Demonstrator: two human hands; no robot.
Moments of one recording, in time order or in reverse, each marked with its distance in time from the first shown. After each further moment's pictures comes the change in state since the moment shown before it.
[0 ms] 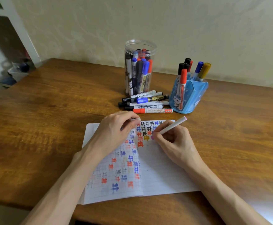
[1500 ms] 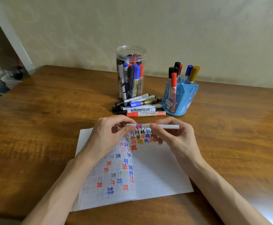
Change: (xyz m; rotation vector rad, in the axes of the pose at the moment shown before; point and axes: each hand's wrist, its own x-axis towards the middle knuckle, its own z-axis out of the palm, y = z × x) left_hand -0.001 0.011 -0.007 -0.268 0.053 -0.052; right_hand -0.001 -0.011 -0.018 0.380 0.058 0.051
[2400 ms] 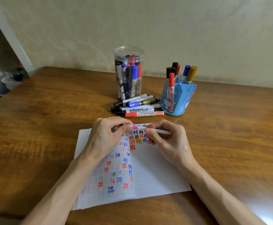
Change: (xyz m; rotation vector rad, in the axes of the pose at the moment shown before) left_hand -0.002 -0.002 0.007 0.087 0.112 -0.016; right_hand 0.003 0.016 0.005 -0.178 -0.051 -0.139
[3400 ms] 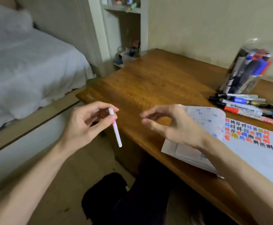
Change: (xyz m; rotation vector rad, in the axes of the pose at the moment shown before) left_hand -0.218 0.022 -0.223 -0.101 0.336 -0.293; right_hand -0.004 -0.092 0.188 -0.107 -0.813 -0.385
